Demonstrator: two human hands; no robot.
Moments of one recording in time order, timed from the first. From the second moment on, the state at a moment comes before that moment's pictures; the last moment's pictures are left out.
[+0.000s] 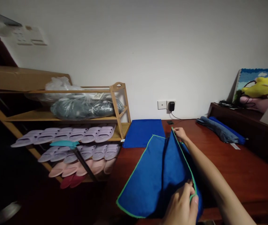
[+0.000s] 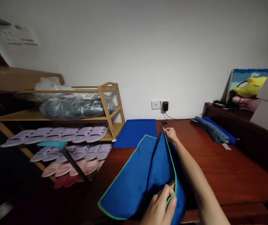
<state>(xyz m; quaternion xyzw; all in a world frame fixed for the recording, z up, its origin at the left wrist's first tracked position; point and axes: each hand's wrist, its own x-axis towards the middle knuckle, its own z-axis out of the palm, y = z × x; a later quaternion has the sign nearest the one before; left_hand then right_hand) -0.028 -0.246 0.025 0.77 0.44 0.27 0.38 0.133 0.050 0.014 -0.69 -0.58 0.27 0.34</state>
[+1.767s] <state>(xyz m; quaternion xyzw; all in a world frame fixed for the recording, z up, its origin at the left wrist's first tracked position) -0.127 0.035 0.010 0.76 0.52 0.34 0.18 0.366 -0.043 -0.043 -0.79 -0.60 -0.10 0.13</state>
